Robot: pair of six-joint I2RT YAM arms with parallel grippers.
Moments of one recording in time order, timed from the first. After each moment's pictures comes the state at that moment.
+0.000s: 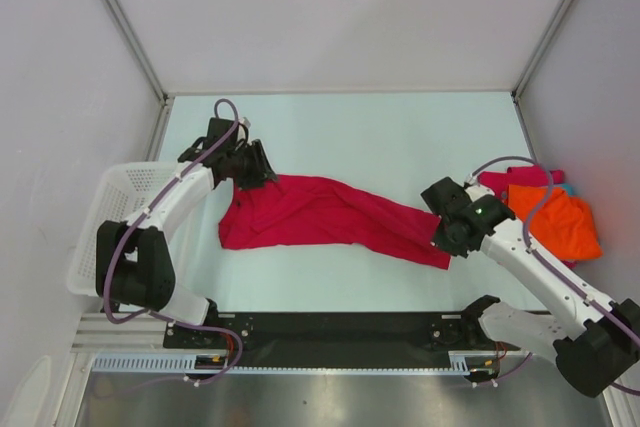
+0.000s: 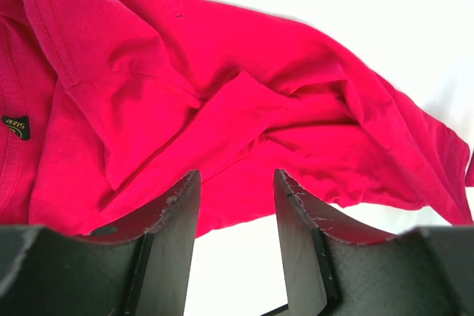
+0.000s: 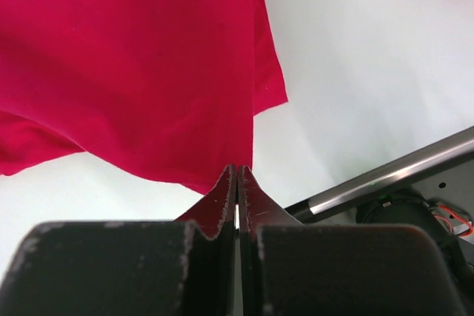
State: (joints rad) left arm -0.21 1.49 1.11 -0.54 0.26 -0.50; right arm 0.55 1.05 0.90 -1.14 0.37 1.02
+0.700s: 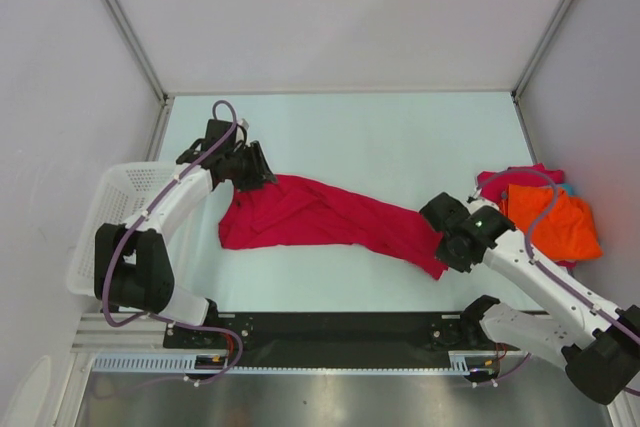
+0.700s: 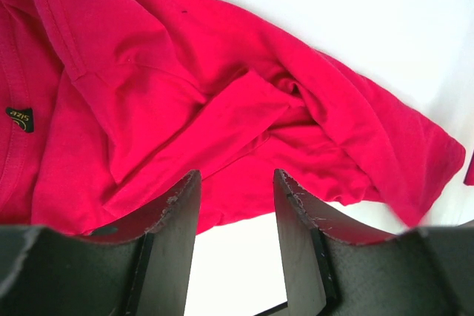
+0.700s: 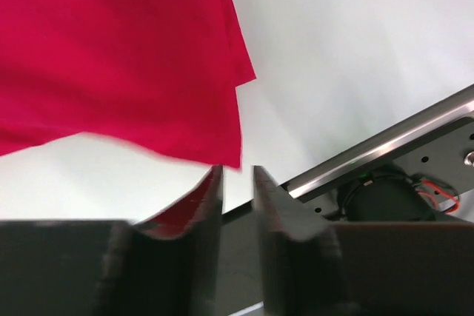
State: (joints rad) left arm -0.20 1.47 1.10 -0.55 0.26 -0.49; right arm 0.63 0.97 0.83 -1.23 0.40 1.15
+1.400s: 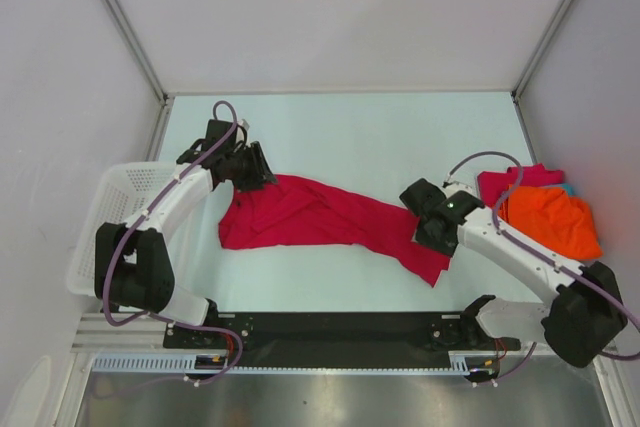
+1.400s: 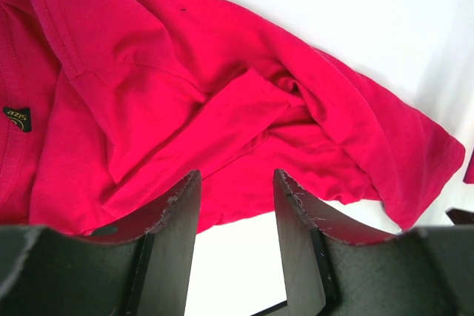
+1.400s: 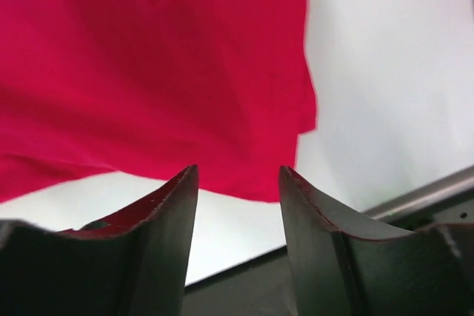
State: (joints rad) left arm -0.20 1.48 1.09 -0.55 0.27 -0.49; right arm 0.63 1.19 0.87 -1.04 0.43 1.04
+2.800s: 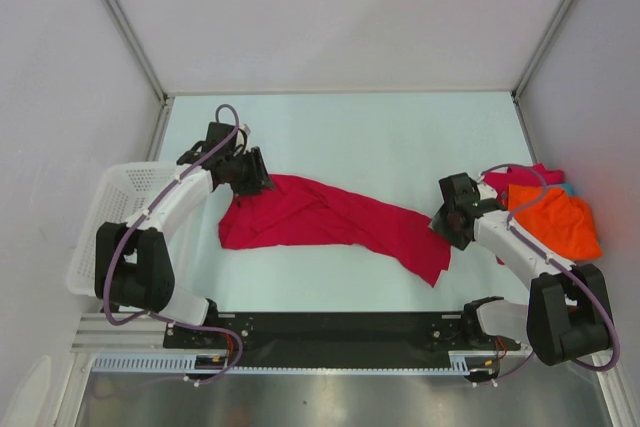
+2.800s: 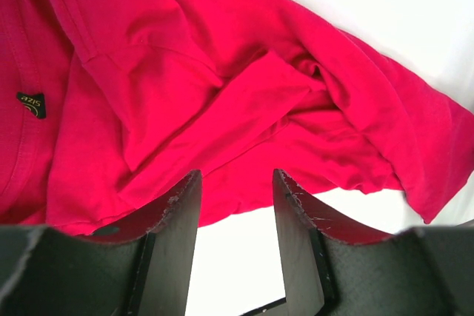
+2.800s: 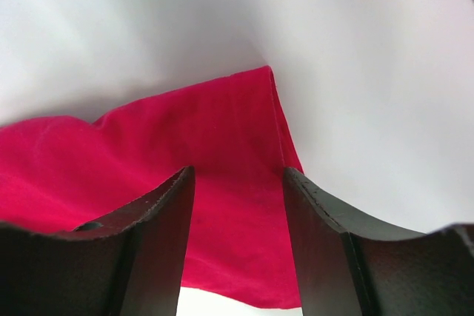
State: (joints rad) left arm -0.20 1.48 1.08 -0.59 0.26 -0.44; right arm 0.25 1.22 0.67 -0.61 0.27 0.87
